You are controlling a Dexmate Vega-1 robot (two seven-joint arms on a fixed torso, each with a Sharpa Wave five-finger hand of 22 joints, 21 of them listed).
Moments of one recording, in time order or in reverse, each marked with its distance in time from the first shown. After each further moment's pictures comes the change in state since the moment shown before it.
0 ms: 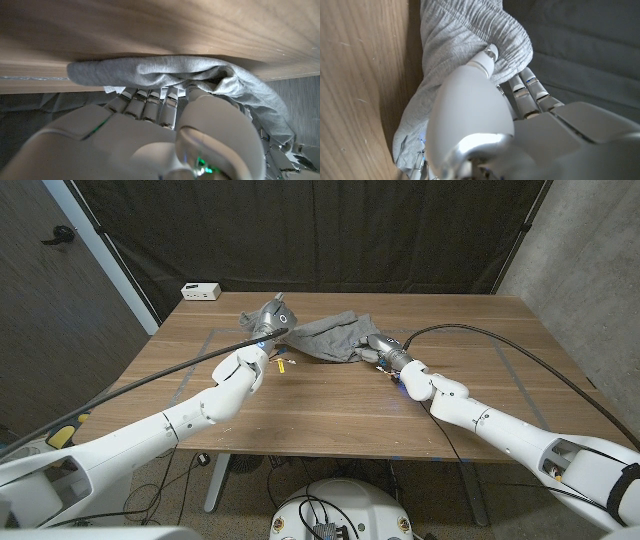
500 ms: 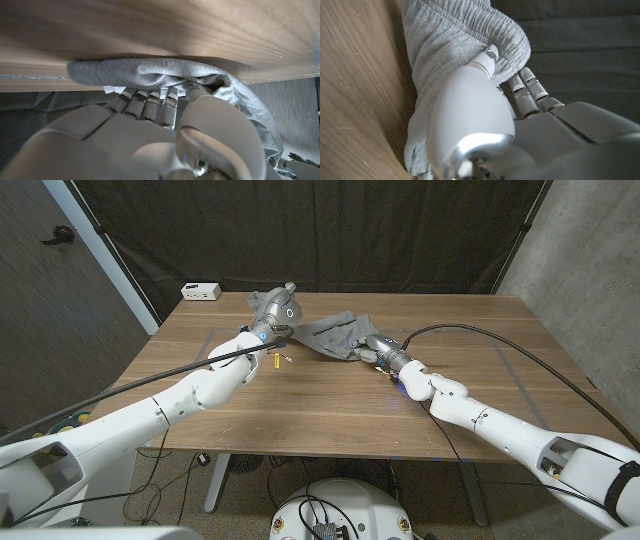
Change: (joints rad) left arm -0.062 0.039 -0.013 0.008 0.158 -0.159 0.094; left_hand 0.007 0.007 -0.008 0.000 -0.016 0.004 -0.015 0.004 -0.009 0.000 0.000 -0.007 -0.003 0.000 0.000 0.008 0.004 0.003 -0.014 0.008 0.000; right arm 0.013 0.007 -0.012 0.022 -0.012 0.019 -0.001; right_hand -0.007 -0.001 0.011 -0.003 0.000 0.000 0.000 -0.005 -0.002 0.000 0.000 -0.008 0.000 -0.004 0.004 -0.002 -0.001 0.000 0.000 -0.007 0.000
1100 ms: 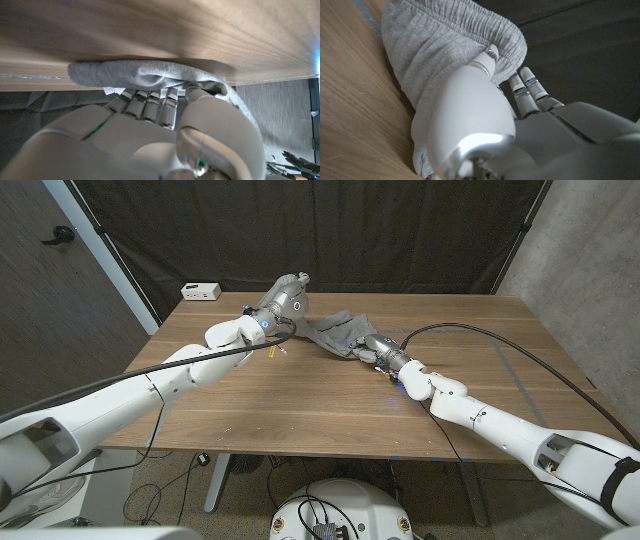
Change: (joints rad) left arm -0.120 0.021 0.032 0.018 0.099 -0.154 0.091; left_hand 0.011 -0.003 -0.011 0.003 -0.013 -0.004 -0.007 0.004 -0.011 0.000 0.000 -0.014 -0.002 0.011 0.000 0.000 0.005 0.004 -0.004 0.008 0.000; right arm 0.019 0.013 -0.012 0.052 -0.006 0.044 -0.004; right_hand -0.005 -0.003 0.012 -0.004 0.000 0.000 0.000 -0.007 0.001 -0.002 -0.002 -0.004 0.000 -0.004 -0.004 -0.007 -0.001 -0.002 0.002 -0.013 0.000
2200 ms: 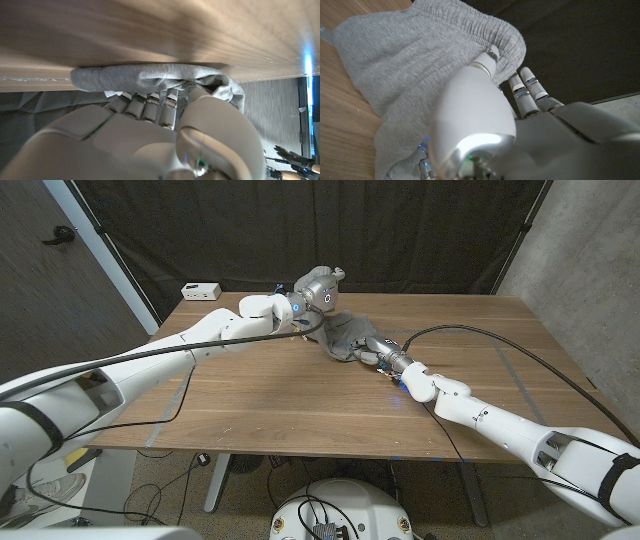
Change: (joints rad) left arm -0.300 -0.164 0.223 0.166 0.082 -0.166 0.064; left_hand 0.010 0.010 -0.016 0.000 -0.004 -0.008 -0.003 0.007 -0.017 -0.004 -0.004 -0.011 0.005 0.007 -0.004 0.000 0.000 0.000 0.000 0.006 0.000; right arm 0.012 -0.002 -0.009 0.072 0.001 0.097 -0.029; right_hand 0.000 0.000 0.024 -0.017 0.000 -0.005 -0.005 -0.011 0.004 -0.003 -0.003 -0.007 -0.001 -0.008 -0.008 -0.011 -0.003 0.000 -0.001 -0.029 0.000
